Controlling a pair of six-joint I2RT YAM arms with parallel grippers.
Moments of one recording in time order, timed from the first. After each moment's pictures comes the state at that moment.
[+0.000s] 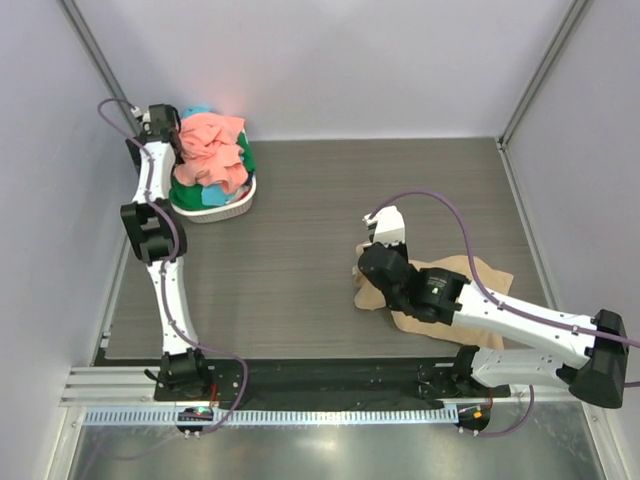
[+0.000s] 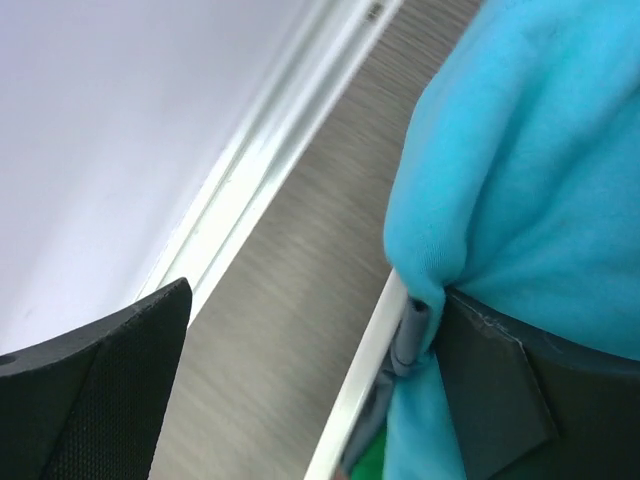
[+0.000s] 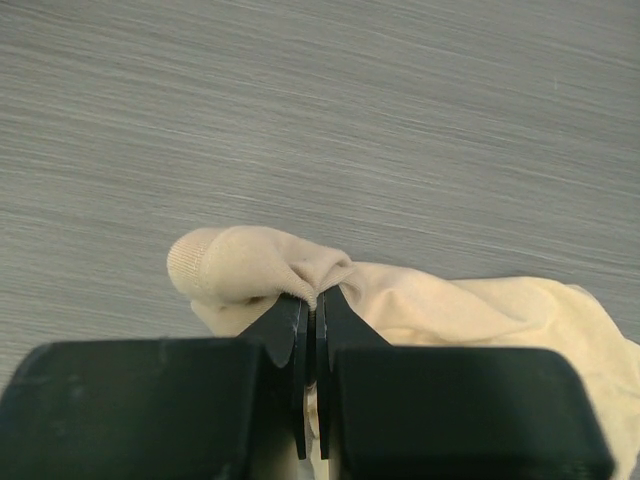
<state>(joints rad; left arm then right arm) 0.17 2.54 2.47 -0.80 -0.50 -0.15 1.08 1.09 0.90 -0.49 0.89 0.39</state>
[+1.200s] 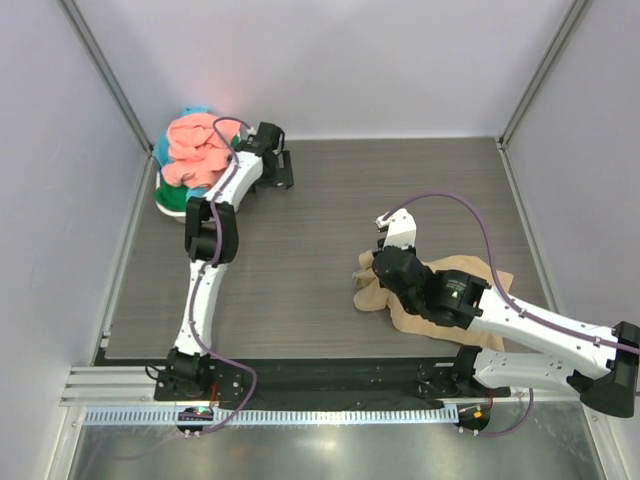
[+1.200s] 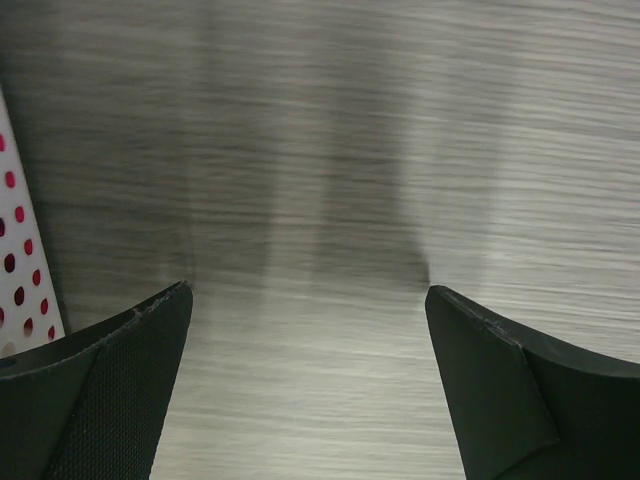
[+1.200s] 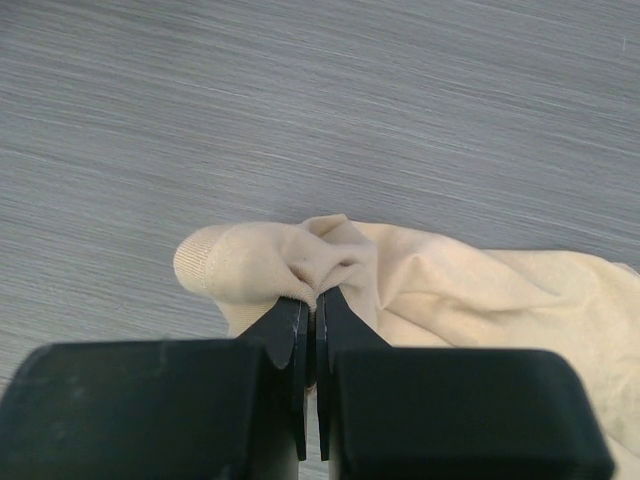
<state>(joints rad) -0.28 2.58 2.39 -0.85 -0.18 -0.37 1.07 1.00 0.92 -0.59 0.74 0.45</state>
